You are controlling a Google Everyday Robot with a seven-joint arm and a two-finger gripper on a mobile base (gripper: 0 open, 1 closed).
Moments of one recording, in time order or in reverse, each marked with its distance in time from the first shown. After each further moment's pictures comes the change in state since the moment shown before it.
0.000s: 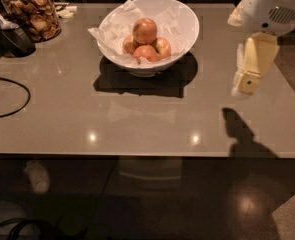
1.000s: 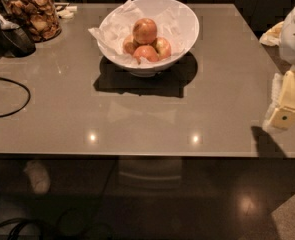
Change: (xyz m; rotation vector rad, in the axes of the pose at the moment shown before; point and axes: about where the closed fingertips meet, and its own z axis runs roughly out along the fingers) arm 0.049 0.046 -0.005 0.043 0.005 0.057
